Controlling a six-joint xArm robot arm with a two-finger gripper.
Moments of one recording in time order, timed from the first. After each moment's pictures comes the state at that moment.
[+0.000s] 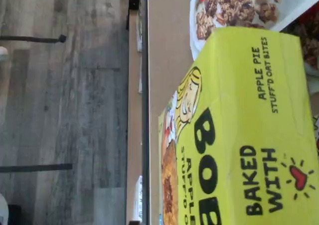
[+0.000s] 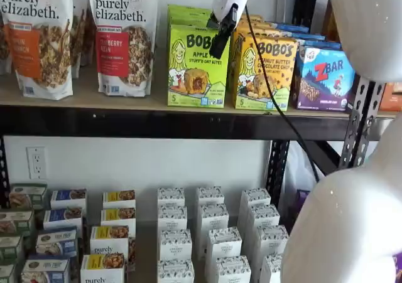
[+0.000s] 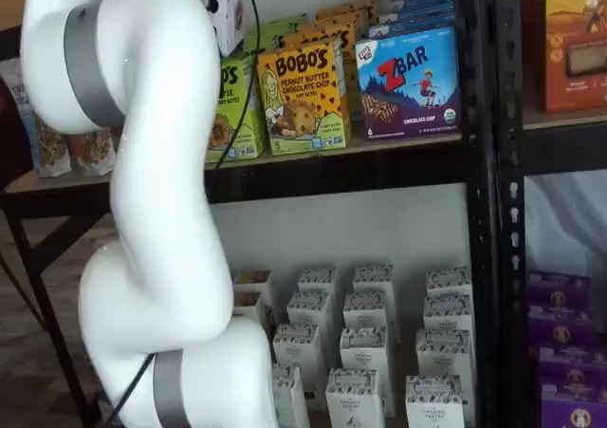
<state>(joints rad) 0.17 -0.19 -1.47 0.31 1.46 -1.37</state>
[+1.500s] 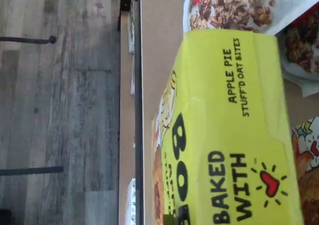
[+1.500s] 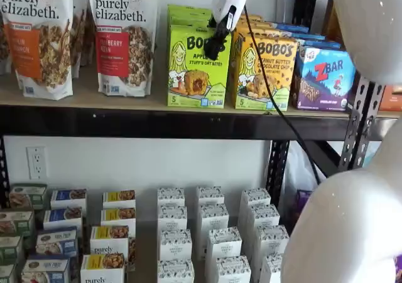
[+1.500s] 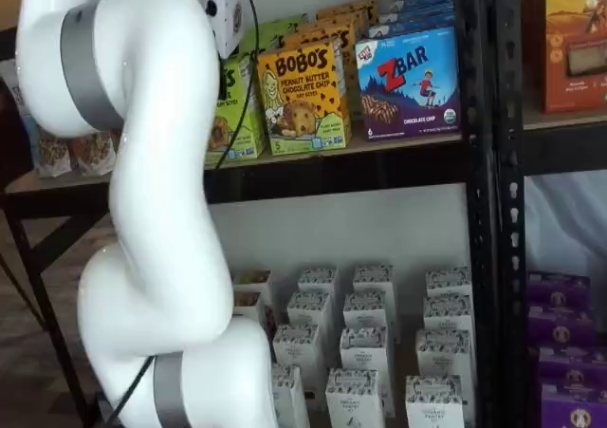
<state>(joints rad) 0.18 -0.21 -1.44 0.31 1.42 -1.37</state>
